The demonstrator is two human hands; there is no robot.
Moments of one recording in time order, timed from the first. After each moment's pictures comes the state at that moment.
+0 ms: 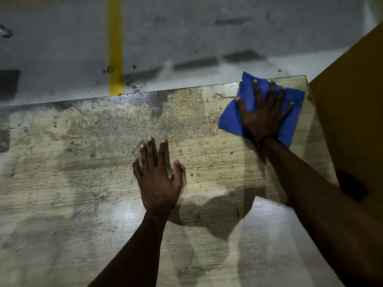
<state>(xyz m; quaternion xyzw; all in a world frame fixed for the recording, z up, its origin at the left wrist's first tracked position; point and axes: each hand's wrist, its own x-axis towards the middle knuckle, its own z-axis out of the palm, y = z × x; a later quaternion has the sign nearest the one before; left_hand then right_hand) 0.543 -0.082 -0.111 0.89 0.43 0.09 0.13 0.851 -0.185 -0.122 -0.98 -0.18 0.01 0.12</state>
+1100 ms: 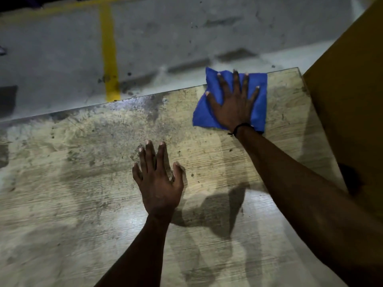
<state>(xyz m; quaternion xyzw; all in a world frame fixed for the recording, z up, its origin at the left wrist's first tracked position) 0.541 -0.082 -0.115 0.89 0.42 0.10 0.11 0.830 -0.126 -0.121 -0.96 -0.25 0.03 0.13</state>
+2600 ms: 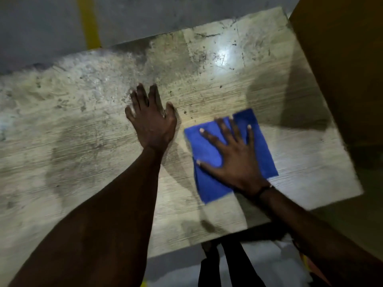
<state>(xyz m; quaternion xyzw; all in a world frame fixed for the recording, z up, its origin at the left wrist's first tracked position) 0.536 -0.074 -0.121 0.91 0.39 0.07 0.11 0.570 -0.319 -0.114 -0.91 -0.40 0.02 0.09</state>
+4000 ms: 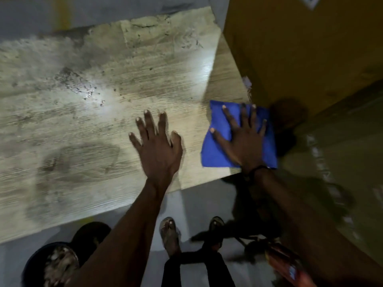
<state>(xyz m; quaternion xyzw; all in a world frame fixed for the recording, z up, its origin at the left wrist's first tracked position) 0.504 -0.339 -0.129 0.92 0.36 0.08 0.14 0.639 -0.527 -0.120 -0.97 -0.23 0.01 0.07</state>
